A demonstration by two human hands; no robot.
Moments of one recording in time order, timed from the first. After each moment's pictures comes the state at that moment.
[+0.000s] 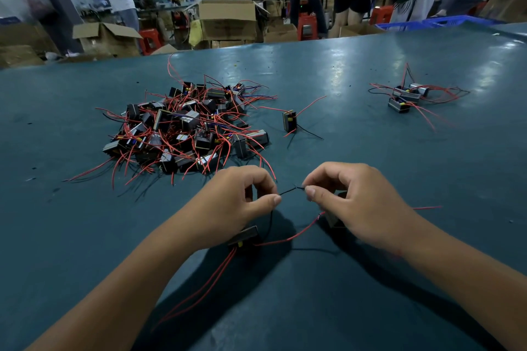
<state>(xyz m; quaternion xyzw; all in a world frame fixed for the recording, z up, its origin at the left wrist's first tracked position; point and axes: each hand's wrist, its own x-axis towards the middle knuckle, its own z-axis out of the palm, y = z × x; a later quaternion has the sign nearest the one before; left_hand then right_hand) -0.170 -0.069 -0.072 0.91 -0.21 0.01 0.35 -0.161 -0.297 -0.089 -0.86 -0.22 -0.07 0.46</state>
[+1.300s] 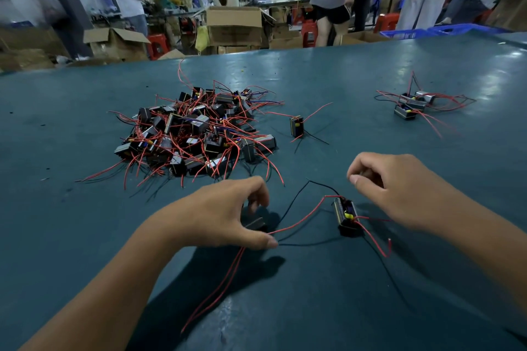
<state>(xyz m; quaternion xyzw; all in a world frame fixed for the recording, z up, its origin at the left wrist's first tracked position) -0.167 -0.038 -0.065 0.95 -0.24 -0.09 0.19 -0.140 -0.336 -0.073 -0.93 -0.20 -0.08 0.28</state>
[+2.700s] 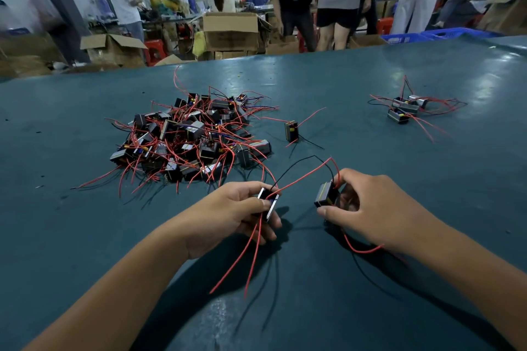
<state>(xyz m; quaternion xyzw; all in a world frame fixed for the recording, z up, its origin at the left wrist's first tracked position) -0.166 -0.063 -0.078 0.73 -0.08 -0.22 0.64 -0.152 -0.319 -0.086 -0.95 -0.14 -0.03 0.29</state>
